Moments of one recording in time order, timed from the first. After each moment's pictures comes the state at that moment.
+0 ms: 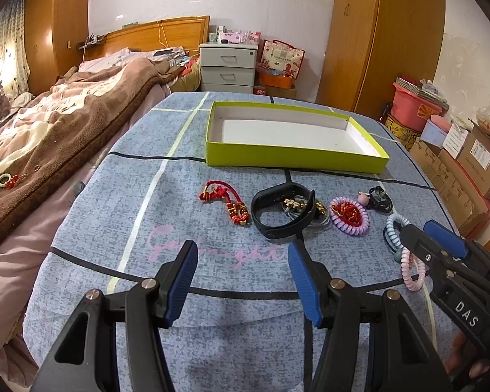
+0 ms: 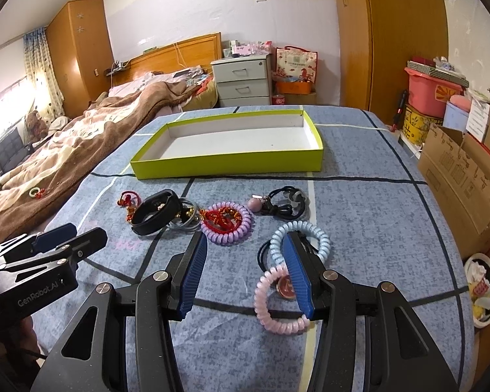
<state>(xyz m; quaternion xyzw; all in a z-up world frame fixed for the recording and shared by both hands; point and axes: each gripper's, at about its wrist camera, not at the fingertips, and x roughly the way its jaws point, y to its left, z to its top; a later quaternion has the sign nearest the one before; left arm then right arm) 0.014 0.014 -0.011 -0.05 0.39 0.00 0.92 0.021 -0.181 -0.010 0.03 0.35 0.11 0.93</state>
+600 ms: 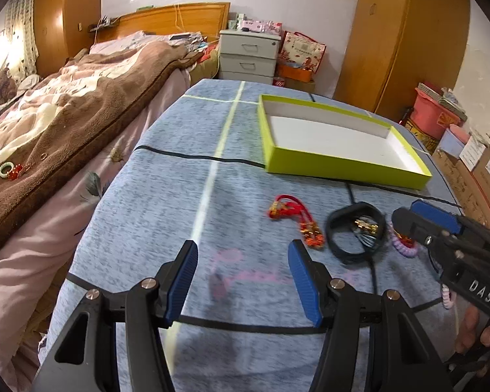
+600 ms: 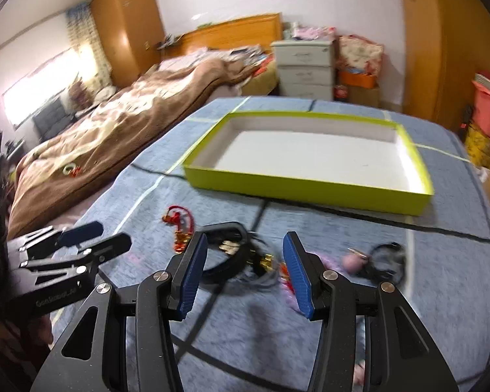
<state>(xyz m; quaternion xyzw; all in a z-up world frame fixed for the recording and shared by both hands) 0.047 0.079 -0.022 -0.07 0.42 0.02 0.91 0.092 -0.113 -0.015 0.00 0.39 0.23 0.89</state>
